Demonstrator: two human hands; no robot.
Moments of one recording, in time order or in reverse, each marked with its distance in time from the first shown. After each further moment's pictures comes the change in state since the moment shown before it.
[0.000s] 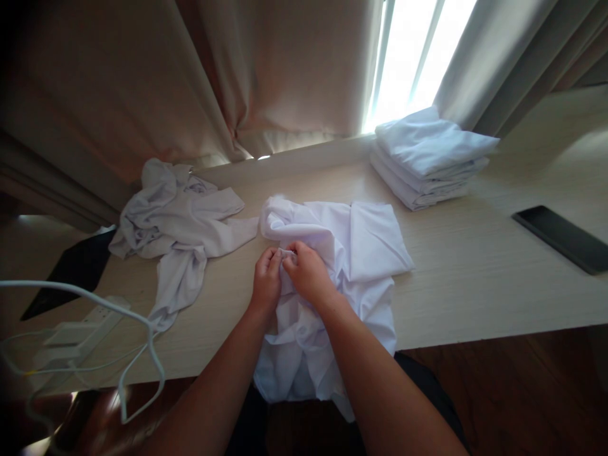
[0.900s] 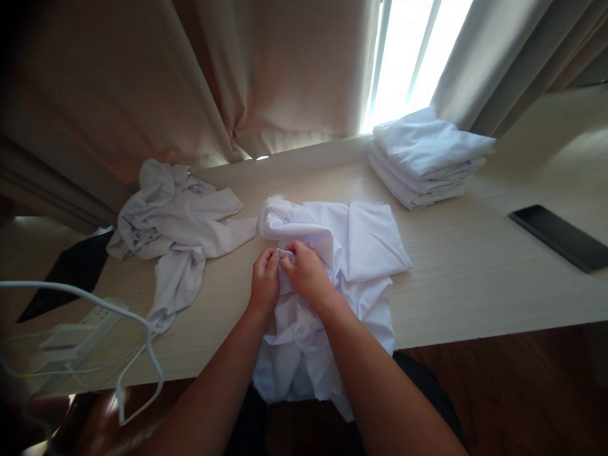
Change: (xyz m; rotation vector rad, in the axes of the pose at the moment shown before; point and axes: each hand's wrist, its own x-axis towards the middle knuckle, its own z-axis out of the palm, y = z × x) left_hand 0.000 0.003 0.000 -0.001 0.012 -0.007; right_hand -0.001 -0.002 -0.001 0.011 0.012 0.009
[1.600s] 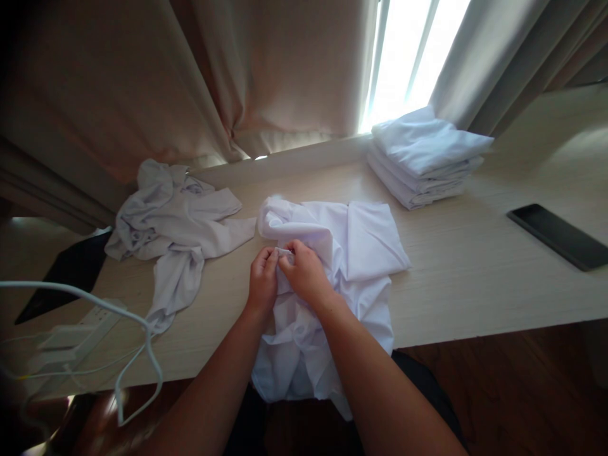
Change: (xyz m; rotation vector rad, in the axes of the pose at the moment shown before) left_hand 0.001 0.003 -0.001 -0.003 -0.006 -0.001; right_hand -0.002 -0.001 0.001 0.010 0.026 0.001
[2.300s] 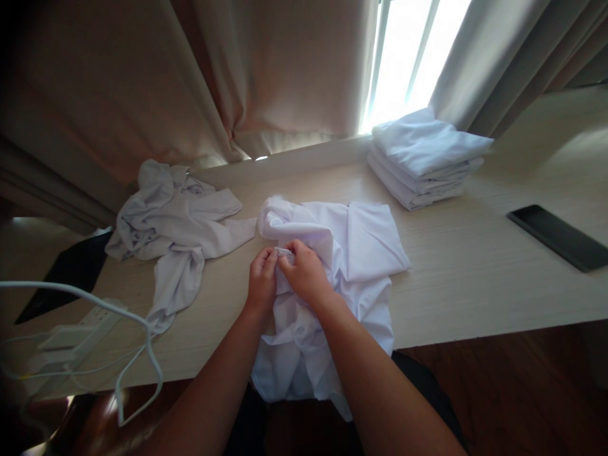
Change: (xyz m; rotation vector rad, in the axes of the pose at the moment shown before) left_hand 0.002 -0.004 -0.003 -0.018 -0.032 0.007; right_hand 0.001 0.000 0.001 0.006 0.025 -0.012
